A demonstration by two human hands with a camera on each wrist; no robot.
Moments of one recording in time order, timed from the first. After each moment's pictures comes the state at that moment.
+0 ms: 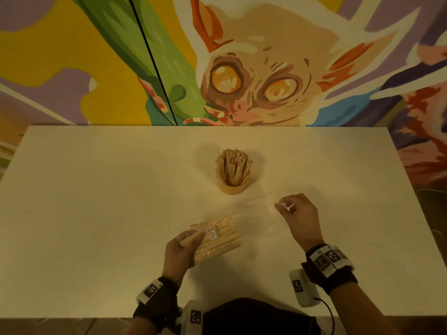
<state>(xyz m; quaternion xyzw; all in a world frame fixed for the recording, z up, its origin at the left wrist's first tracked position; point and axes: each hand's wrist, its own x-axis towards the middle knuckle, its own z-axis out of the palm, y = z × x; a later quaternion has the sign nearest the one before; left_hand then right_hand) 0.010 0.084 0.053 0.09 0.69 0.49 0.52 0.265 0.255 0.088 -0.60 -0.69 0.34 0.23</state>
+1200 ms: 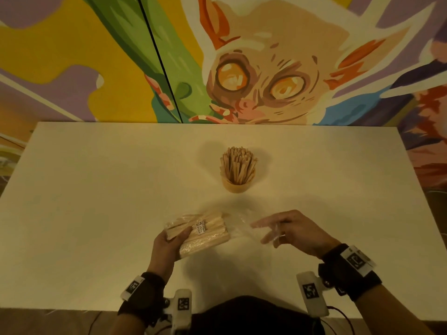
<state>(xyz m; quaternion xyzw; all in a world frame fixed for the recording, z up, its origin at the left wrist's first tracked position) -0.019 0.079 0.069 0.06 0.66 0.54 0.53 0.259 0.246 0.128 -0.40 -0.48 0.78 0.04</state>
